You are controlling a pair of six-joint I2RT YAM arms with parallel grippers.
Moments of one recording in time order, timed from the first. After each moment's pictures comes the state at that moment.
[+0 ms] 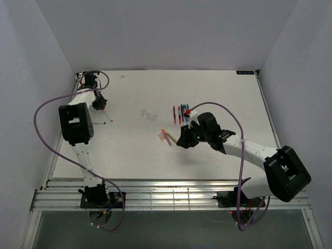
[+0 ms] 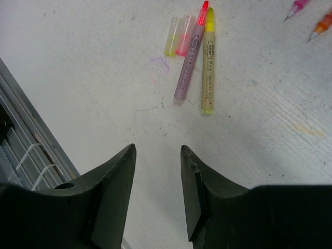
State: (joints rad) left arm 0.14 2.19 1.66 -0.50 -0.12 -0.45; right arm 0.65 1.35 0.69 0.01 -0.38 0.23
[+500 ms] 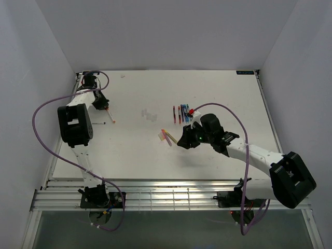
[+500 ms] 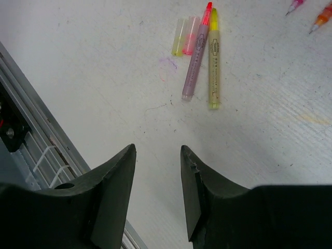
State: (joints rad) left arm 0.14 2.18 1.66 -0.51 -0.03 -0.46; right arm 0.65 1.29 0.66 0.01 -0.38 0.28
